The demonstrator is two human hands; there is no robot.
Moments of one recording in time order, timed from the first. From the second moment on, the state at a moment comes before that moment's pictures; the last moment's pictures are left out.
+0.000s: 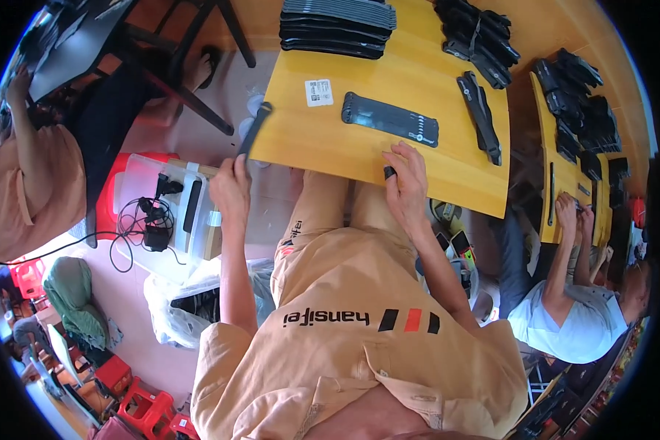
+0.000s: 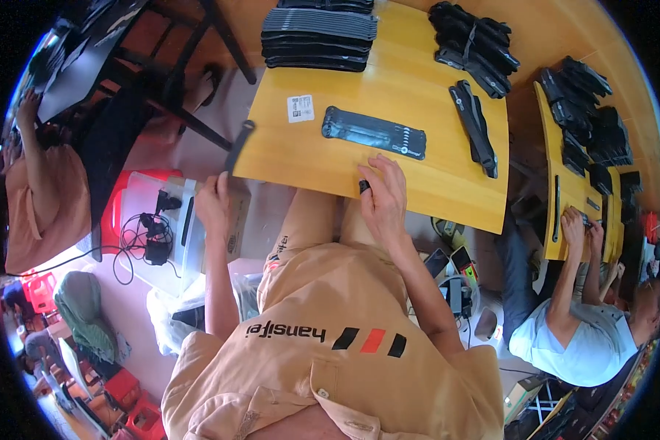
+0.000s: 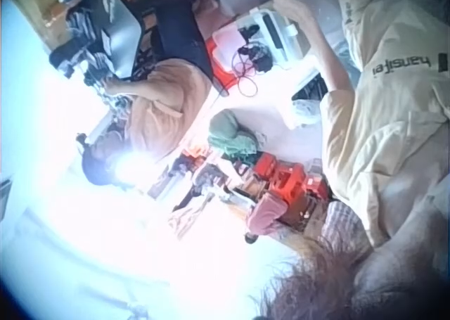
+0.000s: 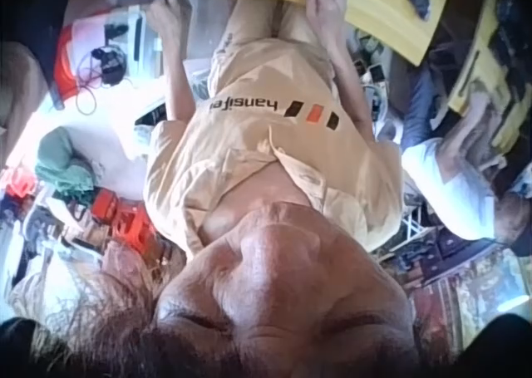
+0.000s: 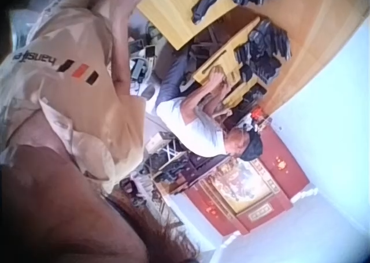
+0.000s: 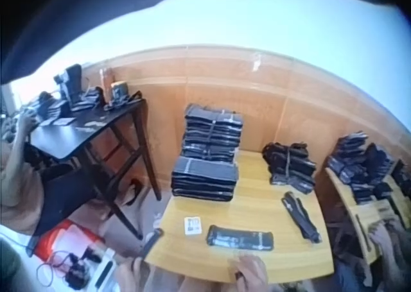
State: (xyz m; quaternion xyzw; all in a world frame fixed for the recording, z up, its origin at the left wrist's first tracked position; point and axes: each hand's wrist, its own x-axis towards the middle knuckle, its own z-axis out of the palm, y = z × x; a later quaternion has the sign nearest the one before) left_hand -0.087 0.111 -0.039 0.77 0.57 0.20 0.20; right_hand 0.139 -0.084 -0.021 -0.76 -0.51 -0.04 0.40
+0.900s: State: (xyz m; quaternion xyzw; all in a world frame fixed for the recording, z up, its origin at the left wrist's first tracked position) left_hand -0.031 0.025 0.011 0.35 0.32 0.21 0.86; right_hand 0.089 -0.084 0.013 -0.64 -0.47 0.22 0.57
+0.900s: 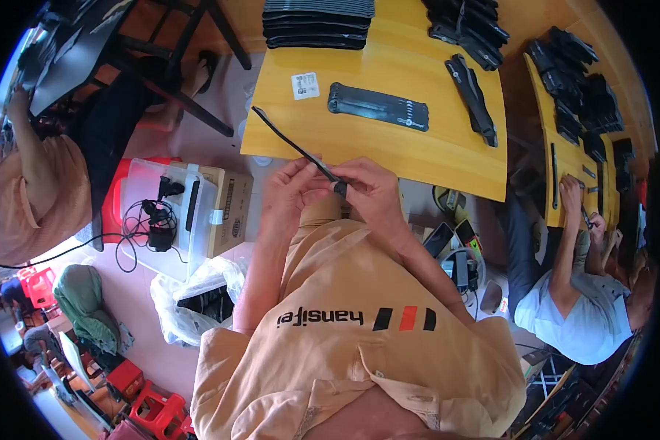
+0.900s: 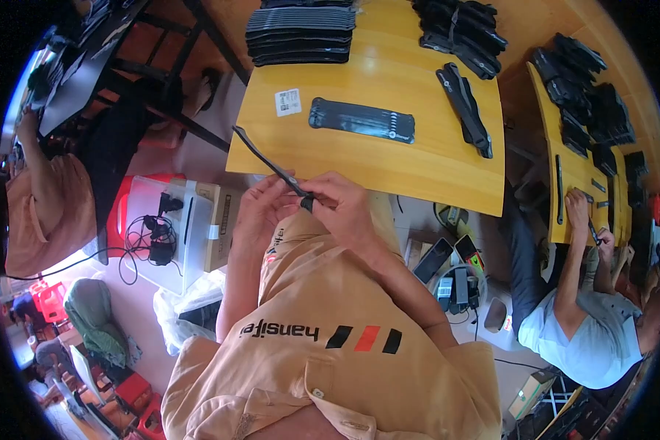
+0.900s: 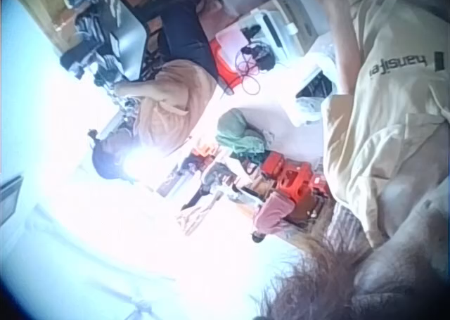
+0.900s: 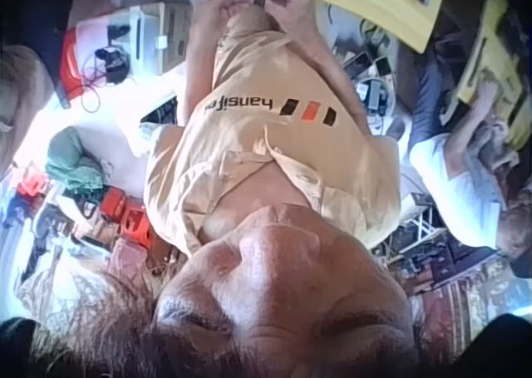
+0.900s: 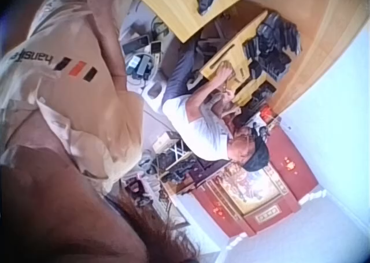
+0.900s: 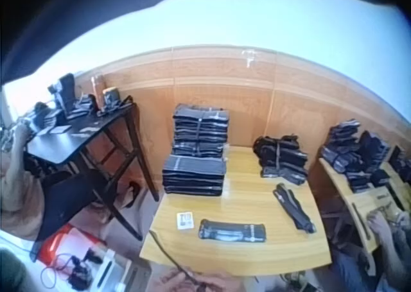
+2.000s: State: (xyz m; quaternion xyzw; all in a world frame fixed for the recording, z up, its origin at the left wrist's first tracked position) left_hand -0.042 0.016 0.012 0.27 0.28 0.21 0.90; right_hand 0.081 -0.075 0.020 -0.63 -0.53 0.13 0.56
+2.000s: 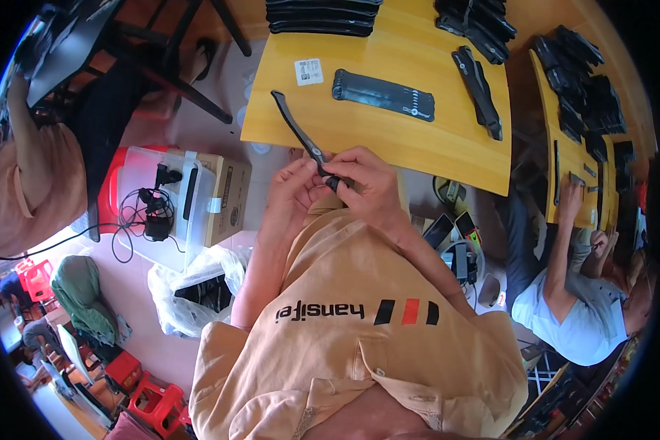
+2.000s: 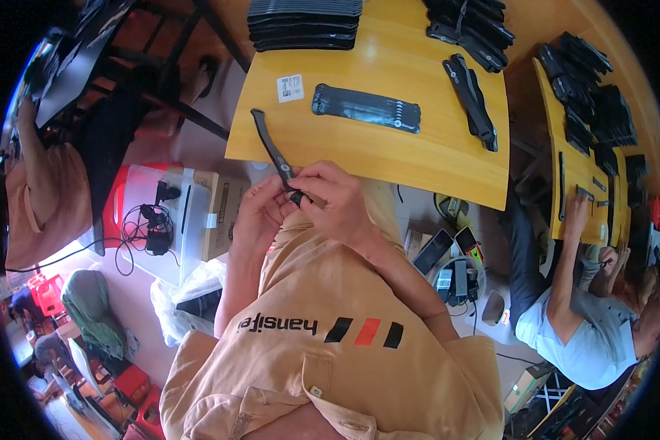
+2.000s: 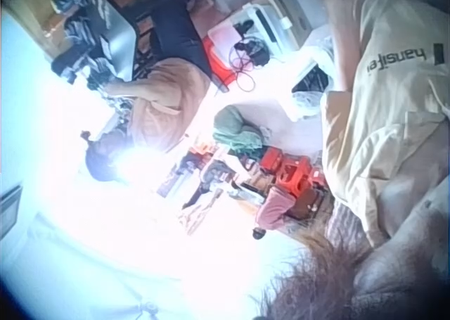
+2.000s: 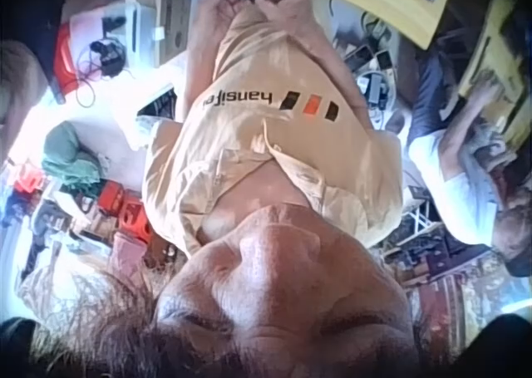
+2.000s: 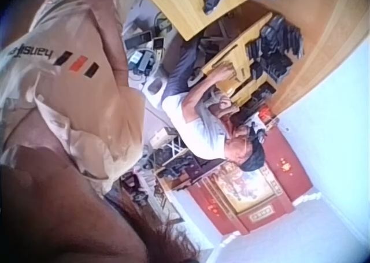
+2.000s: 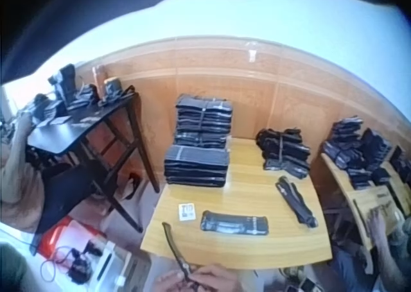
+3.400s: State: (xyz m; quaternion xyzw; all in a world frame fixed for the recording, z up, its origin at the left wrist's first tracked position) left_hand -0.028 0.002 0.014 0.55 0.37 0.22 0.72; right_hand 0.075 -0.081 0.016 -0.71 -0.46 0.12 0.51
